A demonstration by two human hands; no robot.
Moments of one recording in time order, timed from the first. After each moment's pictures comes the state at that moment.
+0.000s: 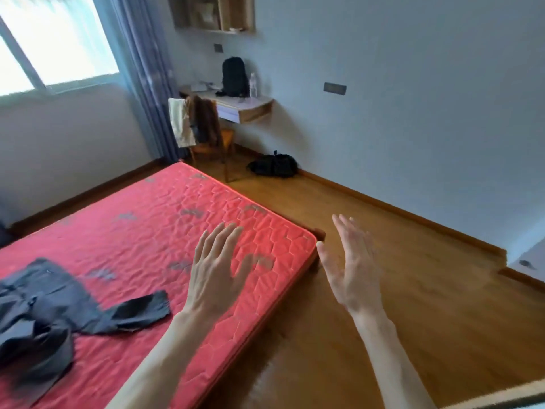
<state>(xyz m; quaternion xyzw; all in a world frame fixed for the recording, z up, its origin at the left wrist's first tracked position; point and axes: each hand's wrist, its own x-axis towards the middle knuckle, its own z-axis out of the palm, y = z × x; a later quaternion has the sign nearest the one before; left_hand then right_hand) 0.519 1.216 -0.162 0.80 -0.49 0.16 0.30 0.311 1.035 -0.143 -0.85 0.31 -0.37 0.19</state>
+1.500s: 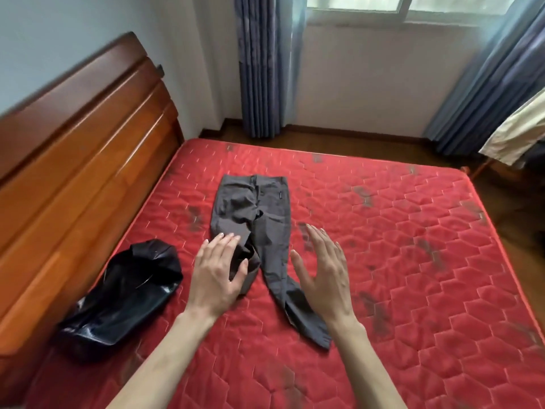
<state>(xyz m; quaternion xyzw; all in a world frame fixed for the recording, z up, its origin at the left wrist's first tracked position) 0.914 1.595 -0.304 0.97 0.03 0.16 0.18 0.960 1.358 -0.276 -0.92 -0.14 -0.10 0.36</state>
